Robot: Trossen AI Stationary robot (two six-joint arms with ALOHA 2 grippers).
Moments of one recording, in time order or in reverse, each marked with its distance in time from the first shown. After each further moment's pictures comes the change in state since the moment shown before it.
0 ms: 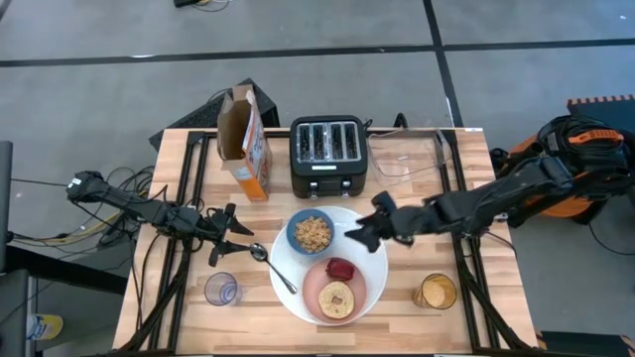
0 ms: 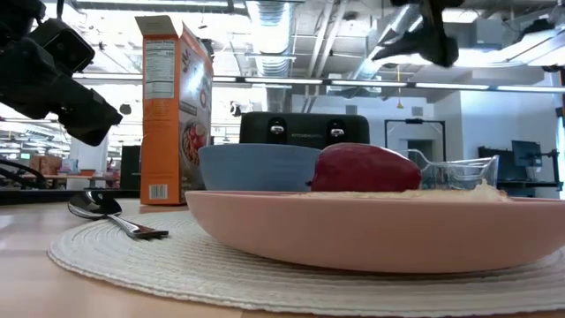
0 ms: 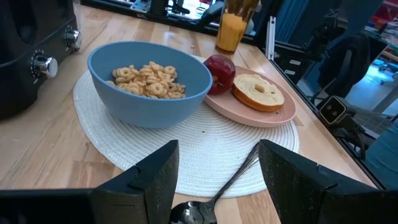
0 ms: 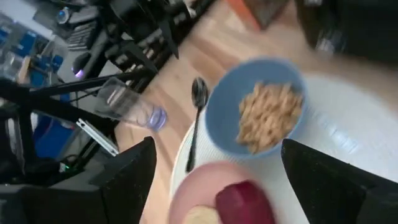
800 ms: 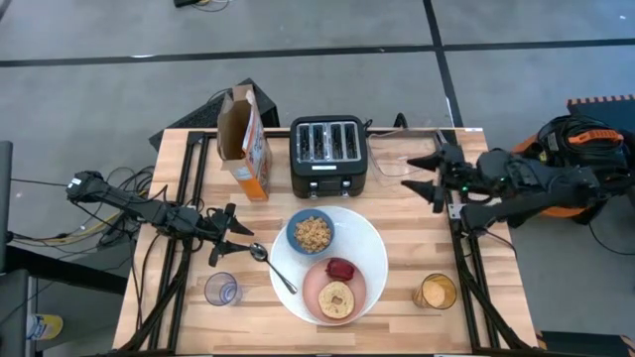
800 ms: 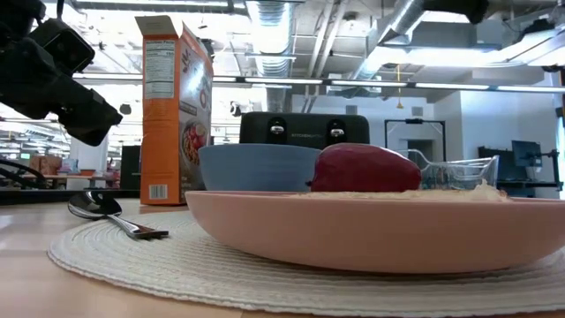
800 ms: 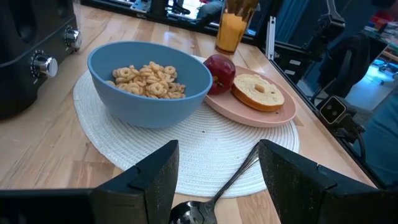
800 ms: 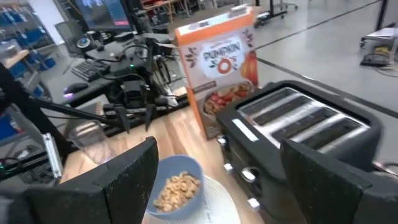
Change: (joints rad) left arm 0.000 0.000 0.000 0.000 0.000 0.000; right arm -0.218 -0.604 -0.003 -0.261 0.020 -0.725
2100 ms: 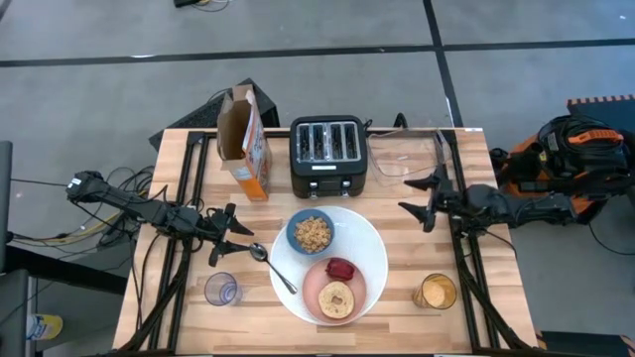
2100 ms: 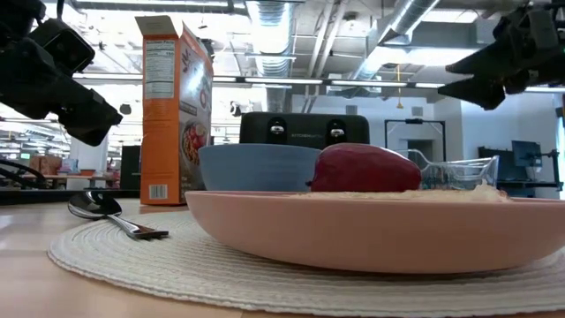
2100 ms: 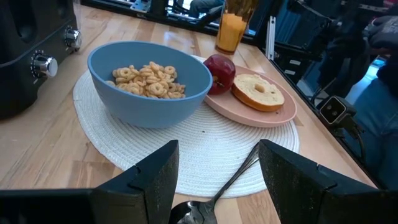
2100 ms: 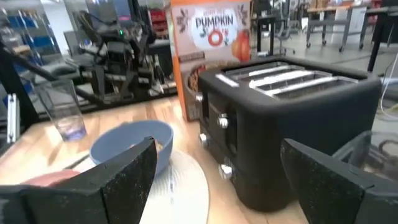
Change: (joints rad) left arm 0.000 0.000 0.000 0.000 0.000 0.000; right arm -0.030 -0.560 -0.754 0.361 -0.004 -0.206
